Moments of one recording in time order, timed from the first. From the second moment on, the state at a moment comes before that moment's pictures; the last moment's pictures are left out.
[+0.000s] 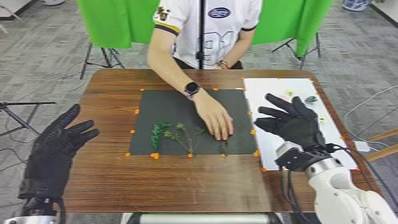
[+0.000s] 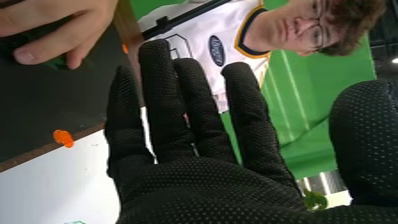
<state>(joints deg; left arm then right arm) 149.8 -52.8 -102.4 -138.7 47.4 22.5 24.7 -115.9 -67.2 92.0 -123.5 -46.9 4.6 7.9</state>
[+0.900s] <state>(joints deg) 149.4 -52.5 -102.2 -138.6 47.3 22.6 24.3 -115.4 -66.1 92.4 -123.0 -49.8 5.7 8.3</state>
